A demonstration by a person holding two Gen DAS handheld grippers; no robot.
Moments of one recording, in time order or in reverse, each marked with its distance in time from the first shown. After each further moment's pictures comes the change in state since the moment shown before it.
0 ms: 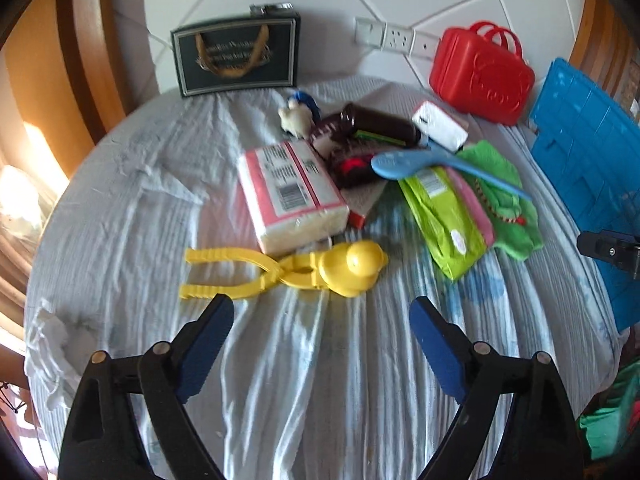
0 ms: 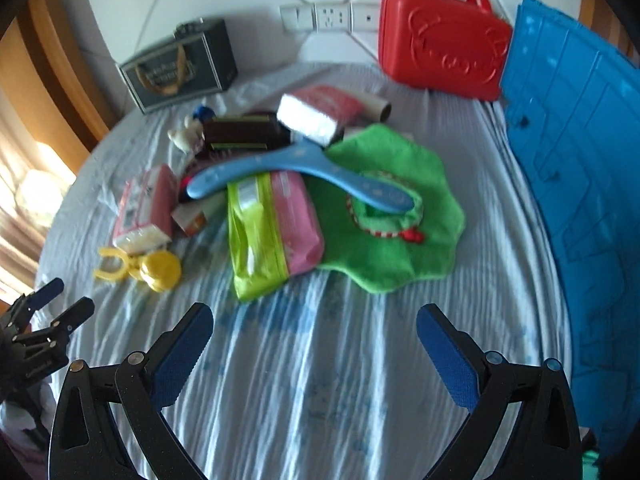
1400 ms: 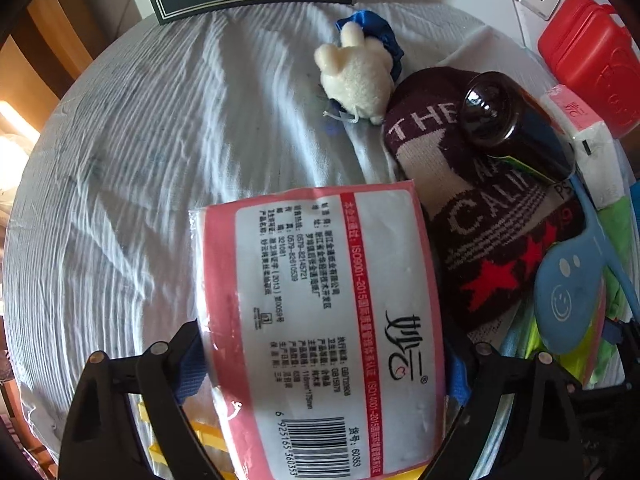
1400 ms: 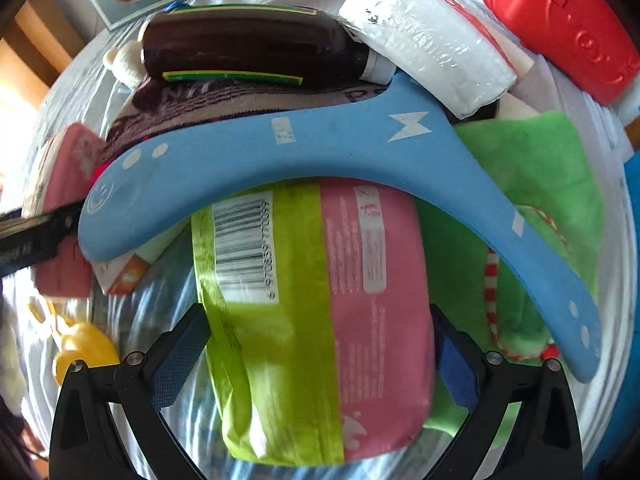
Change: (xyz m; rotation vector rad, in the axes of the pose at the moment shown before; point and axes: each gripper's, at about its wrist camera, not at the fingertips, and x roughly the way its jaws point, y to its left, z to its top) left arm 0.180 0.033 0.126 -0.151 0.323 0.119; right arm 0.189 0.056 0.089 -0.123 0.254 0.018
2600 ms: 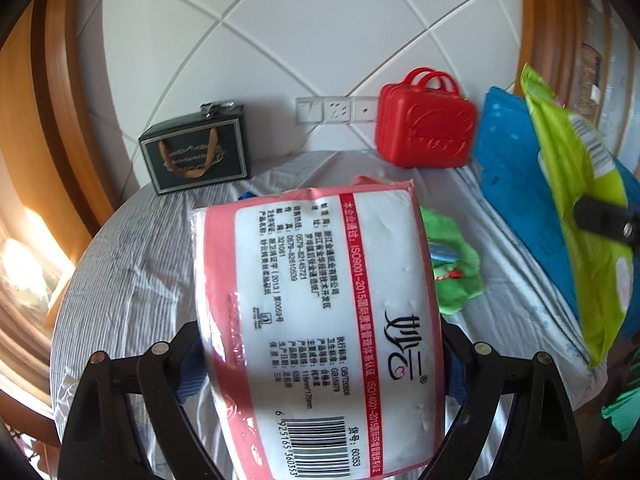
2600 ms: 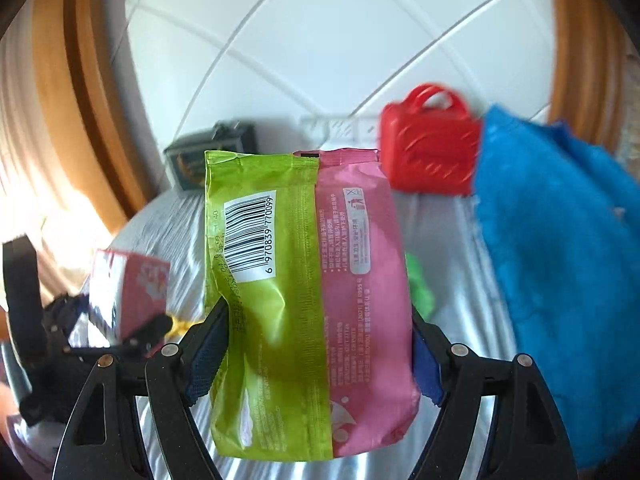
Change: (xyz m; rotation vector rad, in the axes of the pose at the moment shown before) left arm -0.250 -0.072 -0.184 0.293 -0.565 -0.142; right arm -0.322 -0.045 -0.190 0.097 -0.662 -0.028
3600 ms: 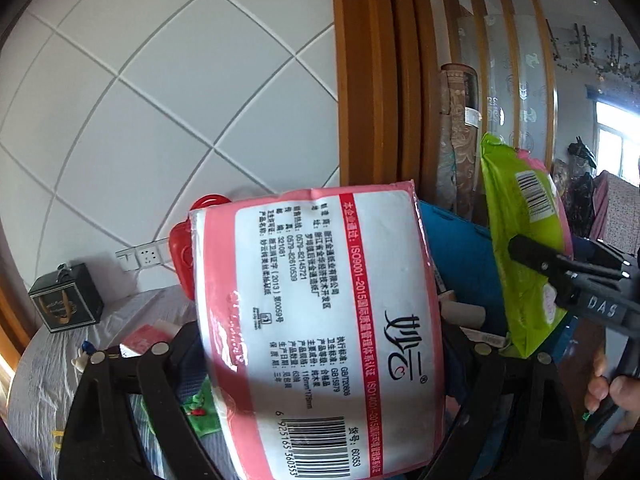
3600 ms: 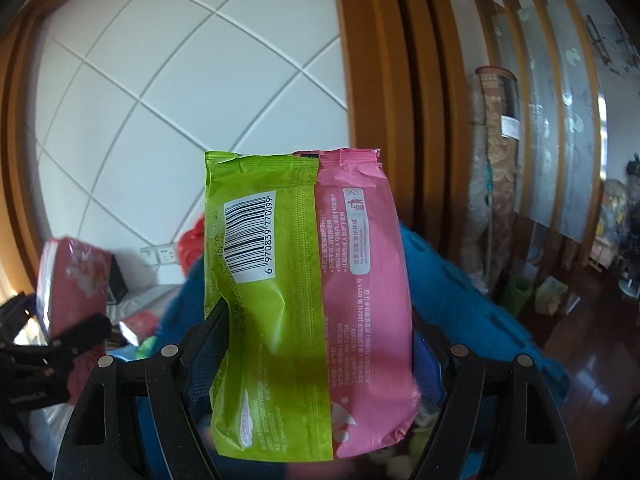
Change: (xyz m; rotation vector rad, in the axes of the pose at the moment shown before) left arm -0.101 -0.464 0.116 0.204 -0.303 -0.222; right arm -0.189 -0.417 -0.015 0.145 -0.327 -0.238
